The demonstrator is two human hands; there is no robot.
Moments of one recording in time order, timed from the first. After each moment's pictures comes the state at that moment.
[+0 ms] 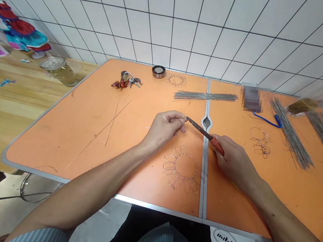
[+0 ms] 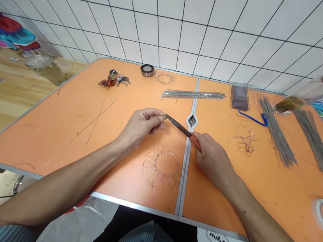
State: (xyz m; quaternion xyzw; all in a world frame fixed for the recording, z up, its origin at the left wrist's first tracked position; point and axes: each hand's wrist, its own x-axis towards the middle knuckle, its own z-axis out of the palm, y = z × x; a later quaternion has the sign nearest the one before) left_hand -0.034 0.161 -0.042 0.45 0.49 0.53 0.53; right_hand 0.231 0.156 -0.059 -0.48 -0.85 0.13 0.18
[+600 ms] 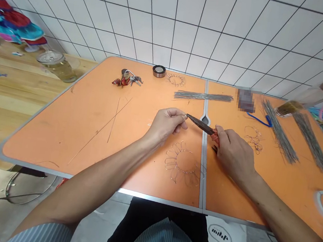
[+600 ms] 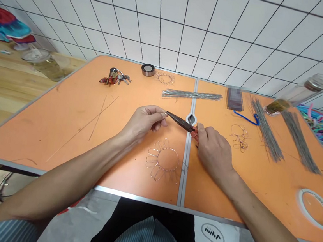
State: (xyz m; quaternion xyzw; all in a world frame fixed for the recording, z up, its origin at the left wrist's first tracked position) left_hand -0.037 0.163 -0.039 0.39 0.48 0.54 0.57; right_hand 0.231 0.150 -0.060 -0.50 -0.84 -0.17 0.11
